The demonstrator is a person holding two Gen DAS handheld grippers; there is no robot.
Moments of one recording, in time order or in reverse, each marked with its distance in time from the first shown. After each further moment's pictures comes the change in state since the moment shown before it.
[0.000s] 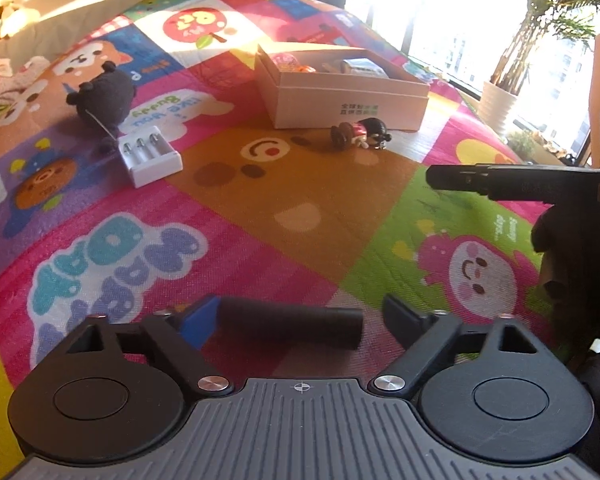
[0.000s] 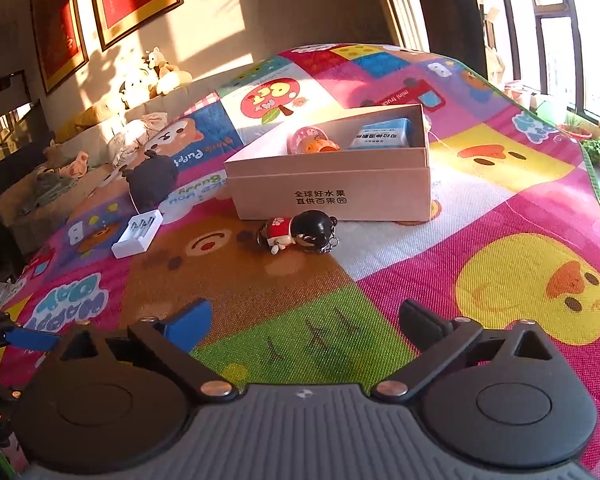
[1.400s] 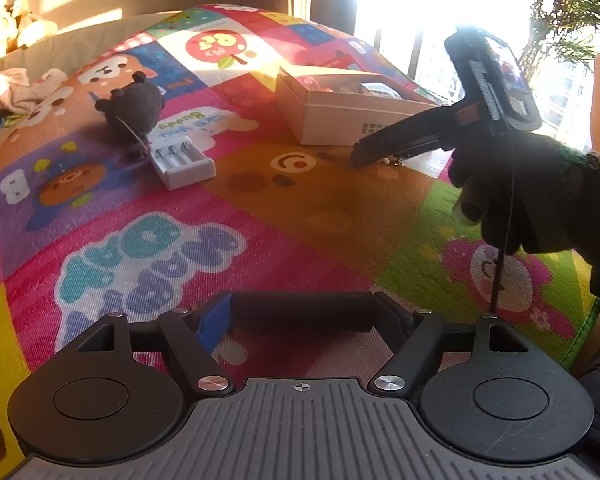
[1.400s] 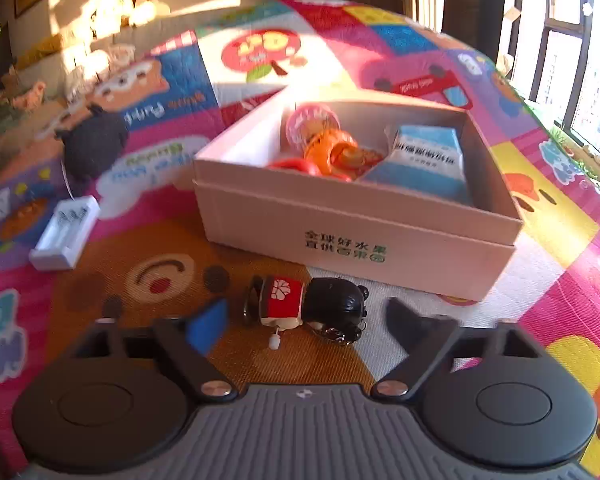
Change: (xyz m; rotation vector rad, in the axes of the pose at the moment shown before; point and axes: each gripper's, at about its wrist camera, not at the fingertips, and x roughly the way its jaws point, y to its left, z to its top) left arm -0.012 0.026 -0.021 -0.013 -0.101 -0.002; right arm 0.113 0.042 0.062 -0.148 0.174 -0.176
